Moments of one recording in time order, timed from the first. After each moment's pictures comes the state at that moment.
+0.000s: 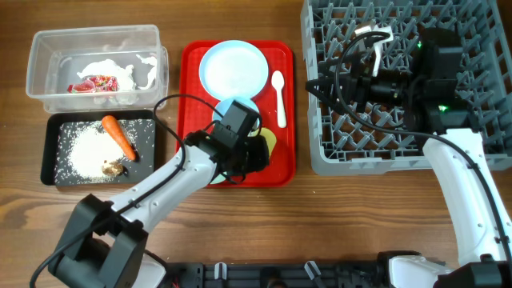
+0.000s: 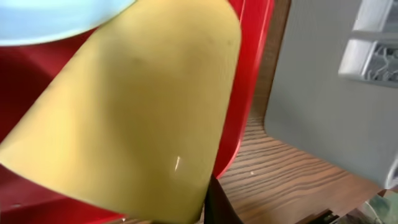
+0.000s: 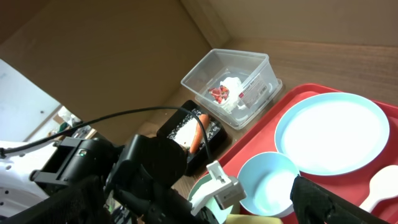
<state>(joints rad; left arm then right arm) -0.60 1.59 0.92 -0.47 0.33 -0.83 0.04 1.40 1.16 -0.30 -1.17 0.13</state>
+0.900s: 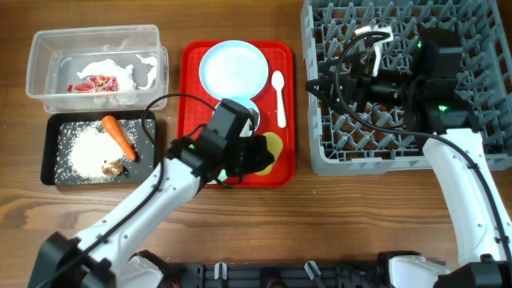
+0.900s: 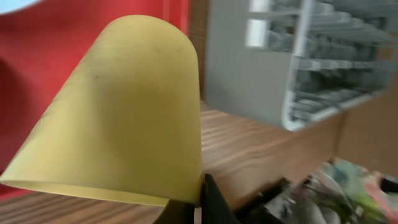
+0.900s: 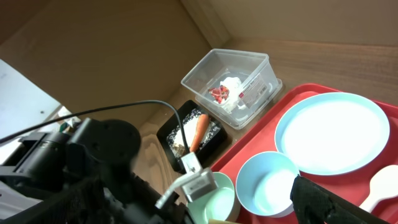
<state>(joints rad) -0.58 1.41 0.91 -0.49 0.46 -0.83 0.04 1.40 1.16 -0.30 -1.17 0.13</state>
